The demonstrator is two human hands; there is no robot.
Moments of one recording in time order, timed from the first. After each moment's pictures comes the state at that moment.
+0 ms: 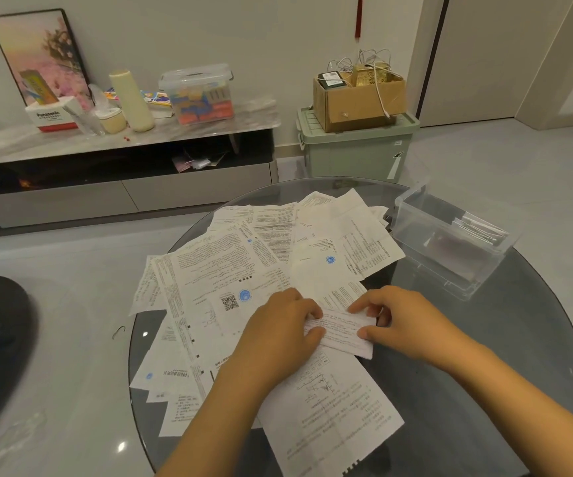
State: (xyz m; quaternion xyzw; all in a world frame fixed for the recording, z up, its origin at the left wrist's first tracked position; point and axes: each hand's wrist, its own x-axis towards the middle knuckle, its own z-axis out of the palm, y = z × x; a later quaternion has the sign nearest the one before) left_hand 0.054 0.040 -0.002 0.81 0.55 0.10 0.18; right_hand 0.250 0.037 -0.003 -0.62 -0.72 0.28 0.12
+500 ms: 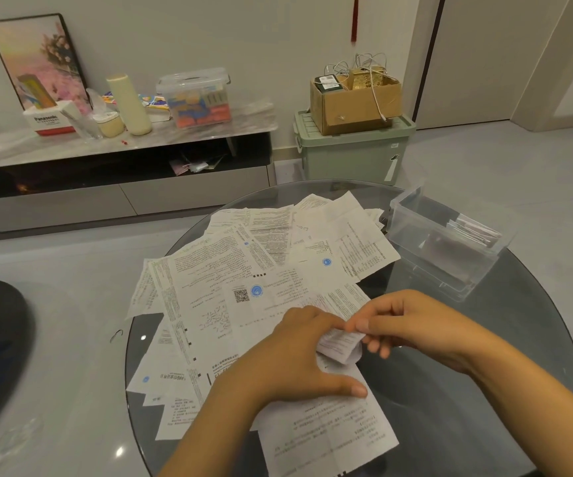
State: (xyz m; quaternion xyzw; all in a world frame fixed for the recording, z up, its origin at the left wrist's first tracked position) left_hand 0.059 0.027 0.004 0.82 0.46 0.06 0.33; right_hand 0.258 0.027 0.023 -0.51 -0.56 0.61 0.24
